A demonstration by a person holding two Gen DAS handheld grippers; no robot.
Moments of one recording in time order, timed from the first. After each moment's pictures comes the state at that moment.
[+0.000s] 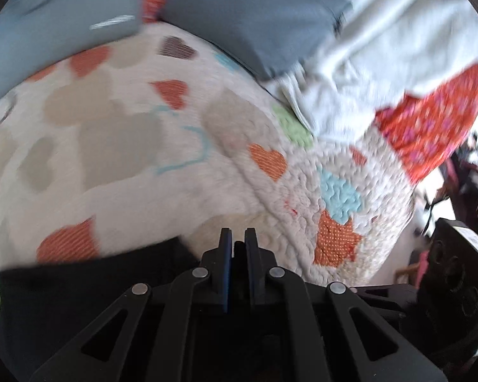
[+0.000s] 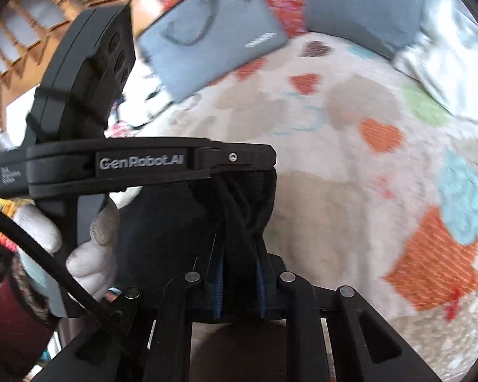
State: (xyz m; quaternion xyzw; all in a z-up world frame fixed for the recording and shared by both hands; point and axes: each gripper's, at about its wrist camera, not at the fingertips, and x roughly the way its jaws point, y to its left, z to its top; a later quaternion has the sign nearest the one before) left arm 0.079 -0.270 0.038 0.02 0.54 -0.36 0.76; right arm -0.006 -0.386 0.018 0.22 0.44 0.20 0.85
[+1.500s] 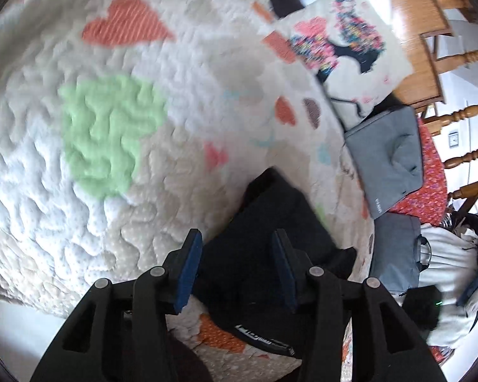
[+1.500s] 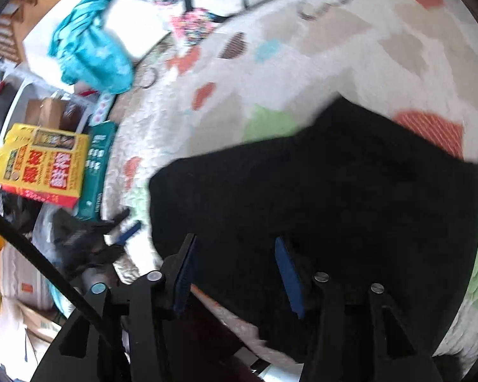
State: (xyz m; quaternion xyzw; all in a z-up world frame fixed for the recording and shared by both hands) left arm -0.049 0.211 -0.029 -0.46 0.44 0.03 0.77; right arm 0.083 -0.147 0.024 0.17 0.58 0.34 0.72
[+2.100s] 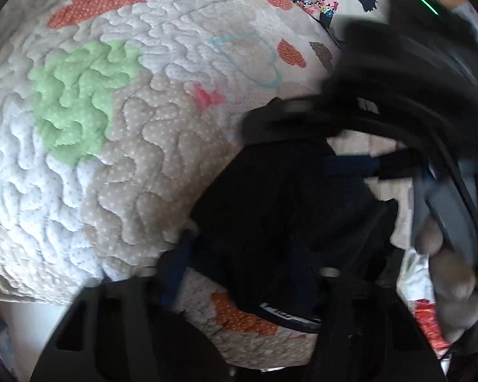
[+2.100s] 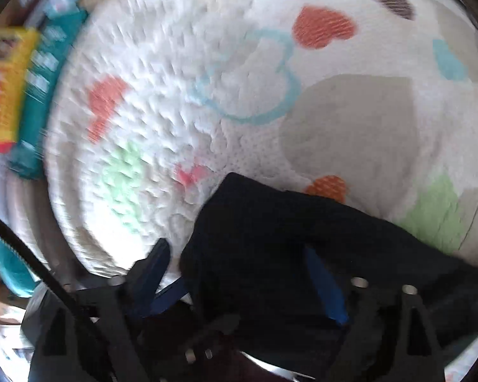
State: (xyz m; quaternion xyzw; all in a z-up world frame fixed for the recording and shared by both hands) left arm -0.031 0.164 -0.041 -0.35 0.52 0.03 0.78; right arm 0.136 0.118 -0.026 -0.15 0.73 0.29 0.61
